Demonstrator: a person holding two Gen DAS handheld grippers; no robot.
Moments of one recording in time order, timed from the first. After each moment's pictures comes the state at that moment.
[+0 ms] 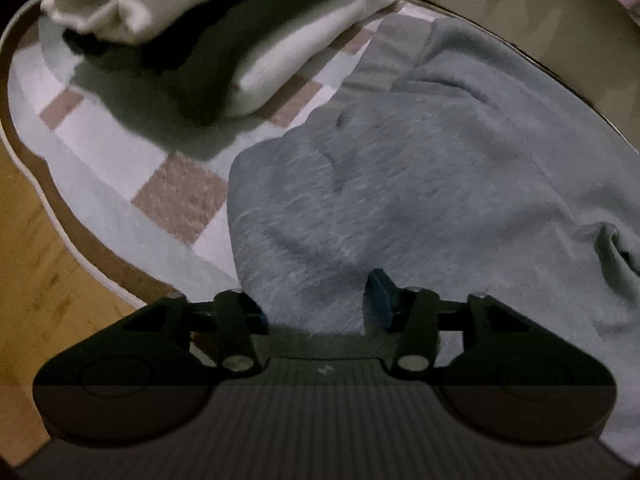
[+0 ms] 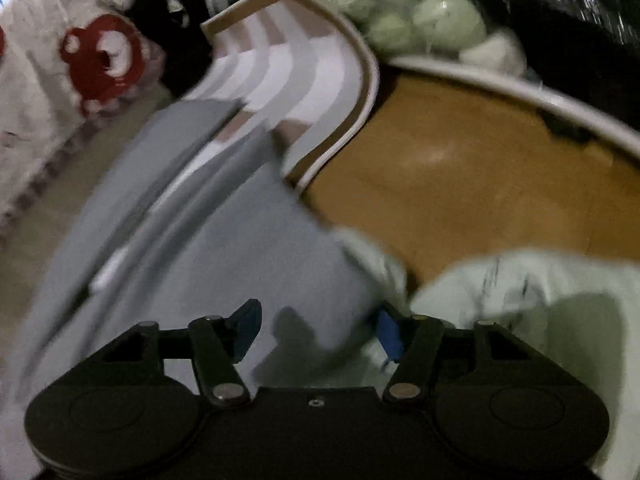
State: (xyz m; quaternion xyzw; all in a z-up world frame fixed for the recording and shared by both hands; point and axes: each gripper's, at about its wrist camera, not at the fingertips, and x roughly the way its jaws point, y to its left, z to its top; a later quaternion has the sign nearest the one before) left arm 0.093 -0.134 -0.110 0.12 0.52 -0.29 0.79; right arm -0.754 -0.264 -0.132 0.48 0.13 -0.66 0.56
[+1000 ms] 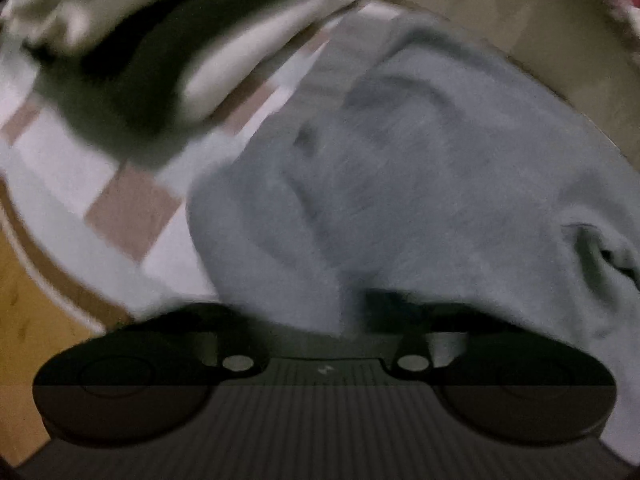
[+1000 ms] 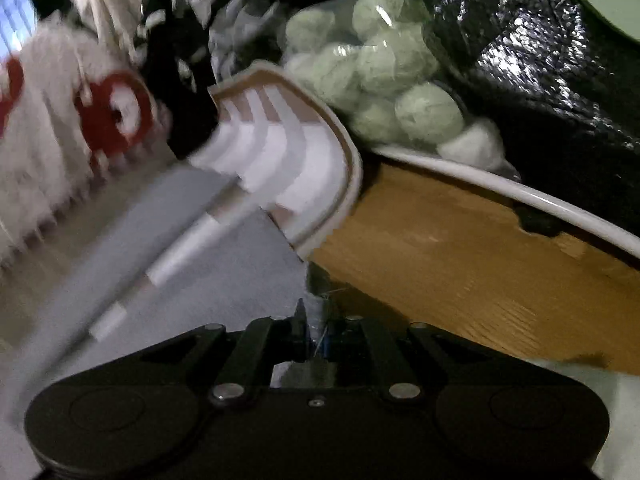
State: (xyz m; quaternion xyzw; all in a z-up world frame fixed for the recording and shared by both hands) left arm 0.076 -0.144 -0.099 0.13 0.46 -0.36 0.80; right arm -0.802 -0.250 -0.086 0.42 0.05 -0.68 0.60
